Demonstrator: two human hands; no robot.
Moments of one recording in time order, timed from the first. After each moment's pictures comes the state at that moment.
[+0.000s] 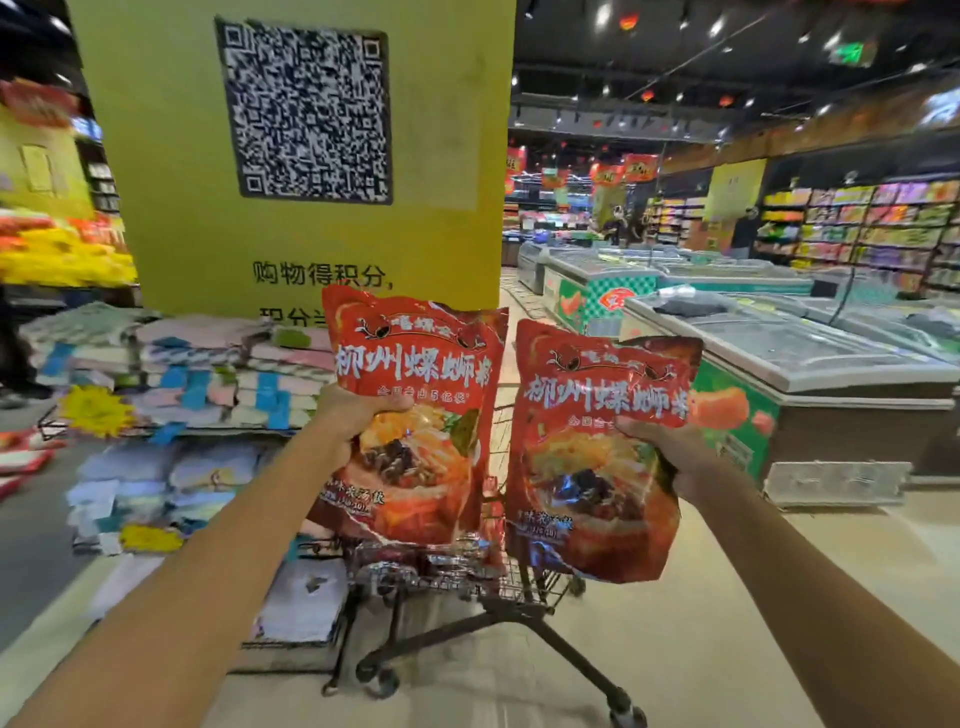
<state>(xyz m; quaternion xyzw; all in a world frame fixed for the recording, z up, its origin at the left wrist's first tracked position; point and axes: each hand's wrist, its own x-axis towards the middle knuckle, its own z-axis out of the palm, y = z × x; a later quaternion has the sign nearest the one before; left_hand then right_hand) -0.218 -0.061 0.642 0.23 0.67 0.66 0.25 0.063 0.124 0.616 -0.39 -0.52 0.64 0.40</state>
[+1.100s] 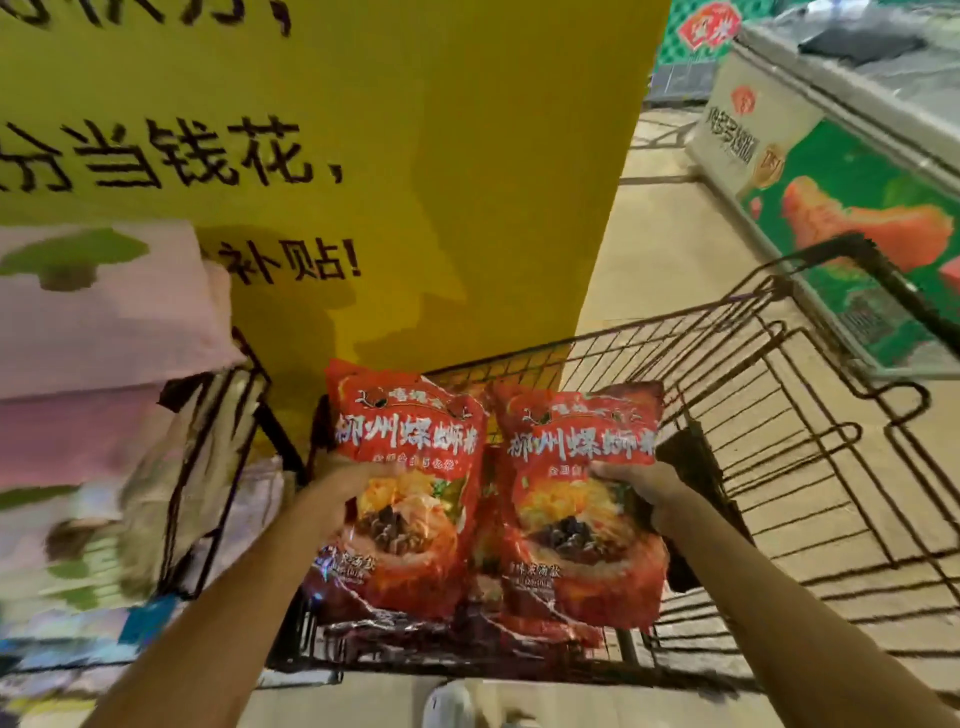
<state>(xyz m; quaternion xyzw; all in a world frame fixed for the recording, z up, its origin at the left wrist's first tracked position) -0.597 0.335 0.345 0.06 0.79 0.43 0.44 -0.326 0.512 0.327 -0.62 -0.43 0.64 0.14</state>
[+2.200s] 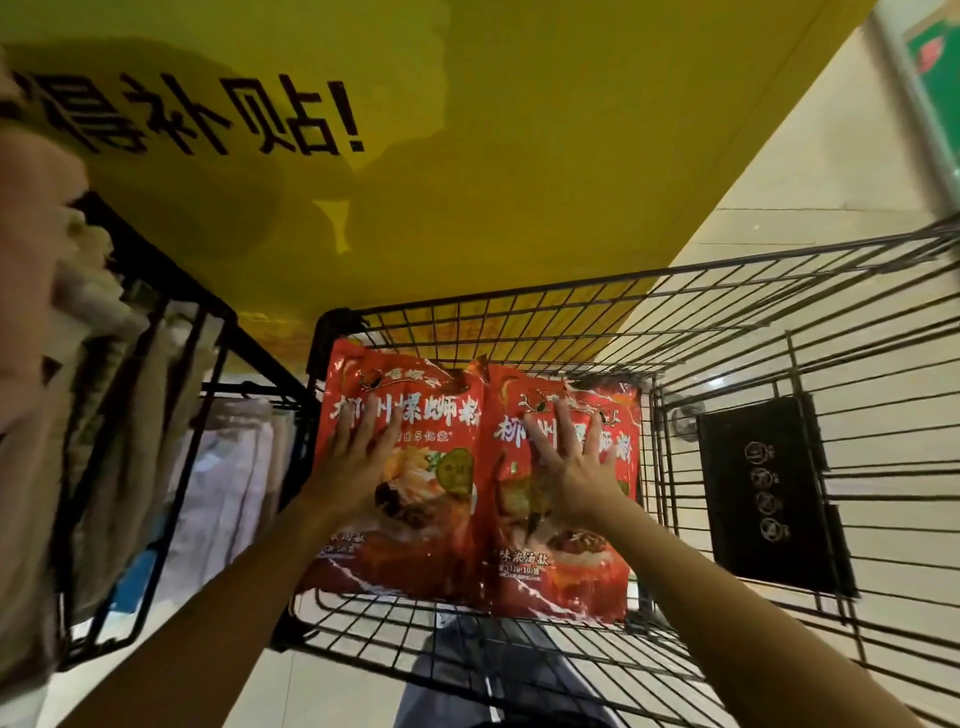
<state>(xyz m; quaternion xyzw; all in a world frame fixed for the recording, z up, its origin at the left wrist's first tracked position) -0.638 0.316 0.230 0.47 0.80 -0.09 0.37 -0.422 0.496 0.215 -0.30 -0.87 0.21 -0.33</state>
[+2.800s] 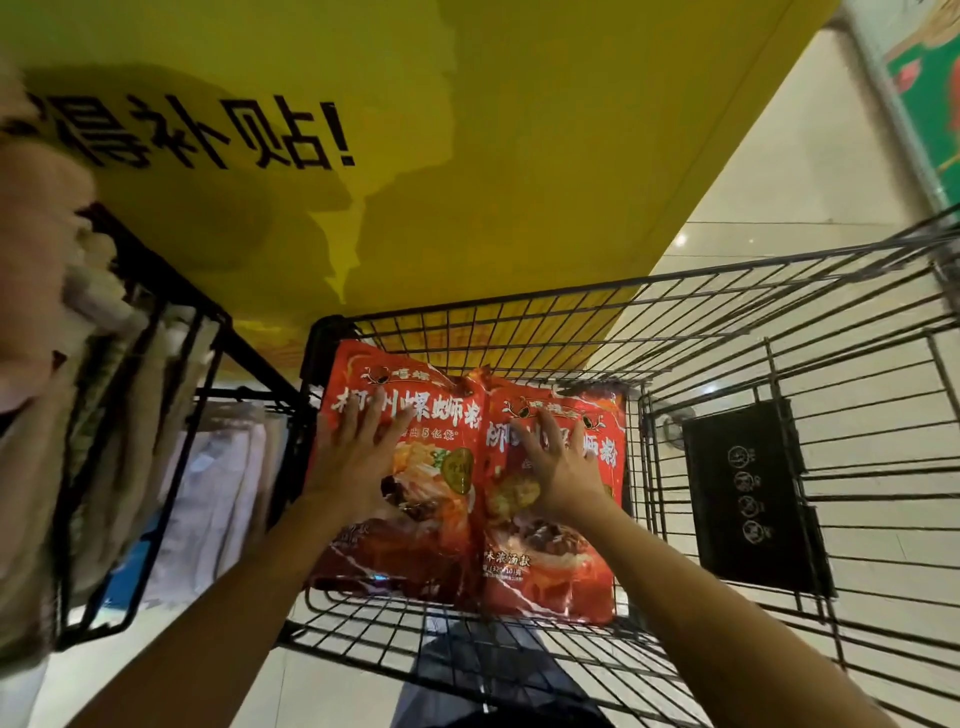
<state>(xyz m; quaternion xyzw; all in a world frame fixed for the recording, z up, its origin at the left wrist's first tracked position) -0.626 0.335 0.246 0.49 0.81 -0.17 0.26 -0.425 0.495 0.221 -0.32 -0.88 0.19 -0.29</state>
